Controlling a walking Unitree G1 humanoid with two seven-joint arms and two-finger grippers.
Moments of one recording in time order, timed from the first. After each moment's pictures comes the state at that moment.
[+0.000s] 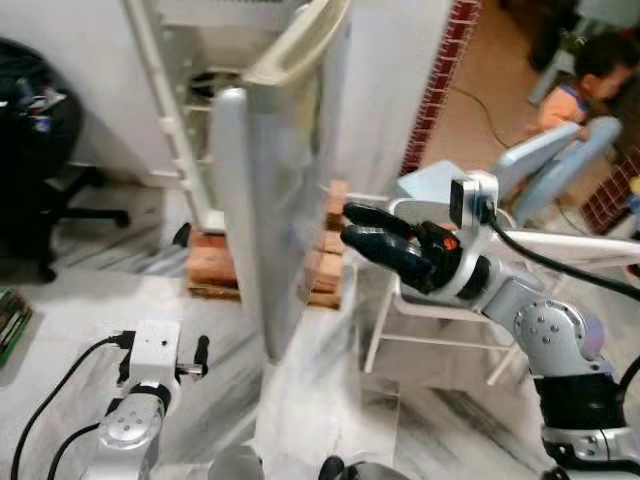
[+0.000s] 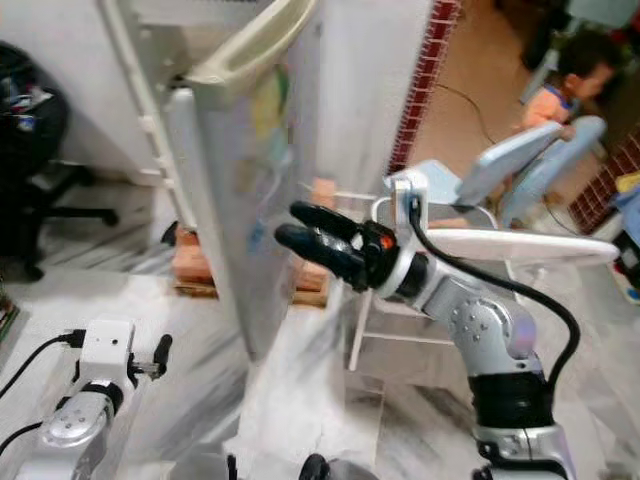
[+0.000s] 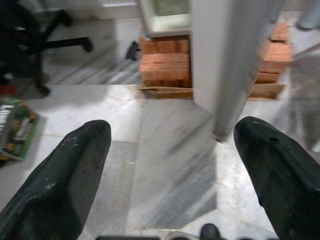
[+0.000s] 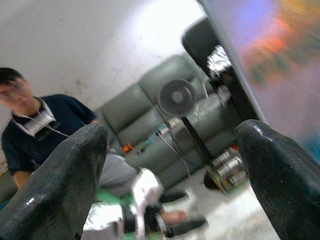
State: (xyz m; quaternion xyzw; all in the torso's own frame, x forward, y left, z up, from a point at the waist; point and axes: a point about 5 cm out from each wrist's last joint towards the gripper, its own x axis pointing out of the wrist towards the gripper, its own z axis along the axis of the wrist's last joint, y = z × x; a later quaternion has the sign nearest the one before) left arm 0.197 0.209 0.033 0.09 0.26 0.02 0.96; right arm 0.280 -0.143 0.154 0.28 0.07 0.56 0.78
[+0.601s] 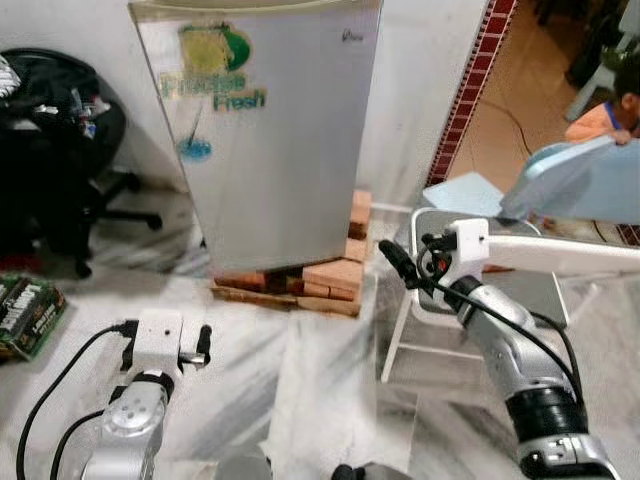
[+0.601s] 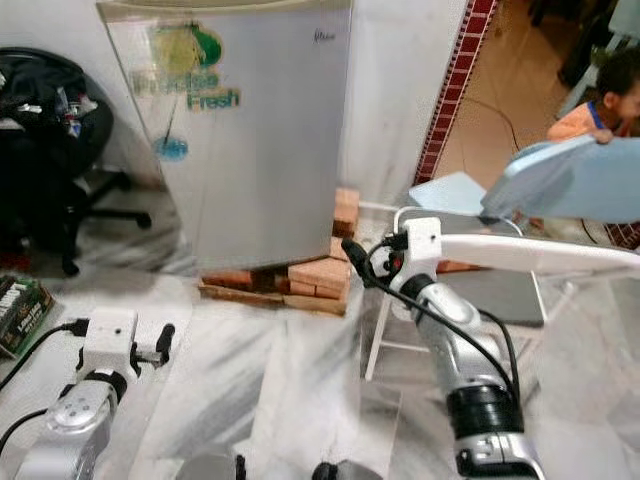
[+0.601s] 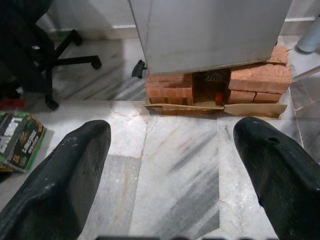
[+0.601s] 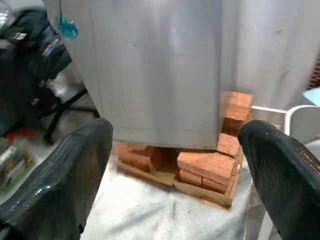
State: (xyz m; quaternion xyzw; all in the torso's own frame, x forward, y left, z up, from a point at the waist) left arm 0.214 0.203 0.043 0.10 0.22 0.01 0.97; right arm 0.303 -0.160 0.088 0.10 0.10 0.14 0.98
